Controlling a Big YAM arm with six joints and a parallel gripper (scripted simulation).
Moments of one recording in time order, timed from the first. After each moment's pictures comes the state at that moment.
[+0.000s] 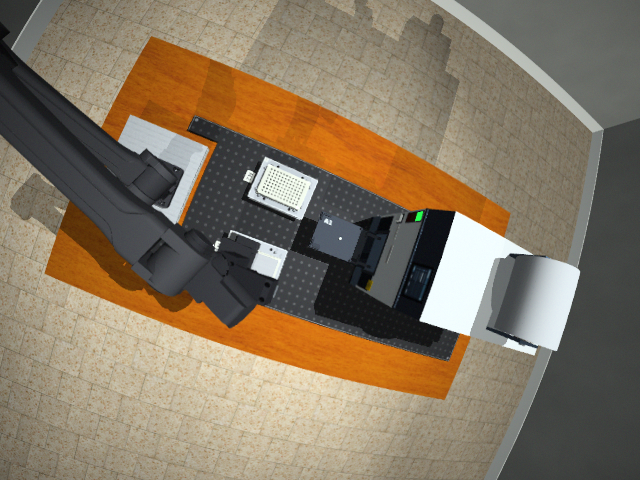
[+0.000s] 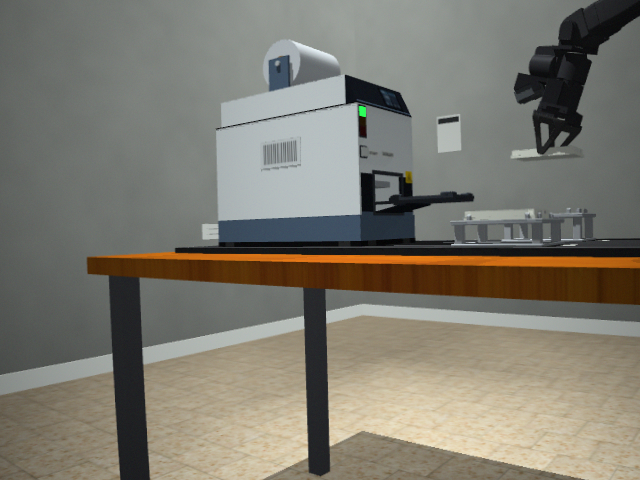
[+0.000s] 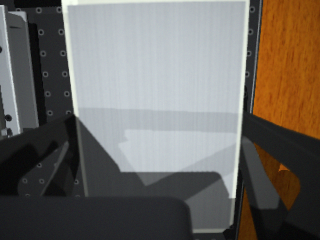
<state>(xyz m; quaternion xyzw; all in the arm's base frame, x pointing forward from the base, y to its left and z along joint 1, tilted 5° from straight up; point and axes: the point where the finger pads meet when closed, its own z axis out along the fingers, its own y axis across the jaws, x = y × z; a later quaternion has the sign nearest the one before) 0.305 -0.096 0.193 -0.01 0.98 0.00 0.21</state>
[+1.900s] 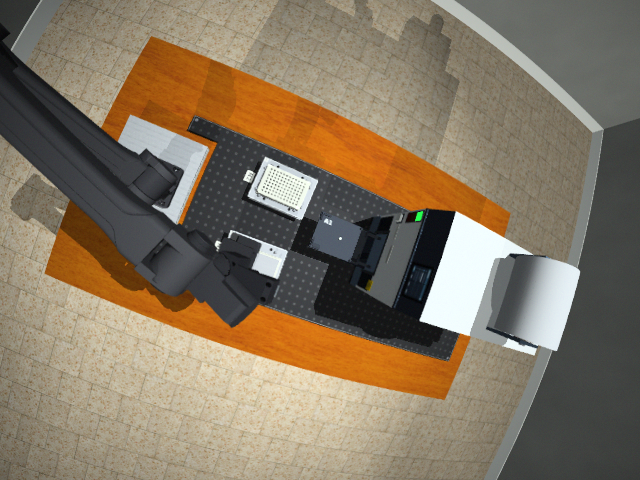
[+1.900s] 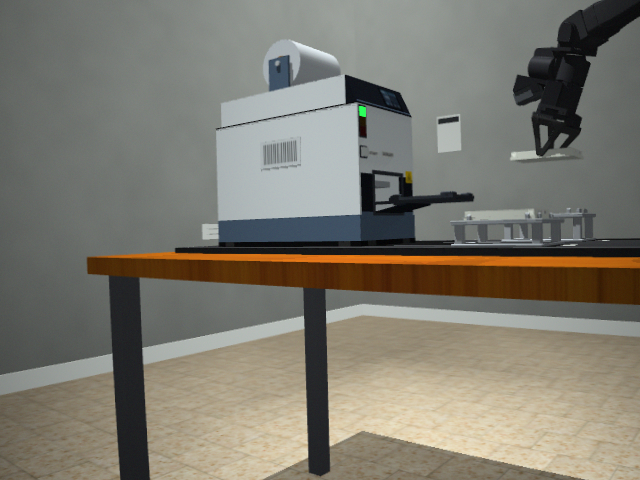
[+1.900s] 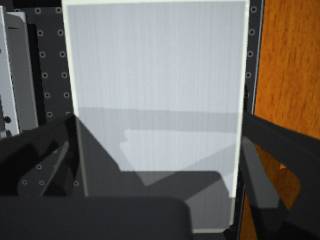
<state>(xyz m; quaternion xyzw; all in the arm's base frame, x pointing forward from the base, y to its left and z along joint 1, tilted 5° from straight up) 0.306 -0.096 0.190 -0.01 0.98 0.00 0.21</state>
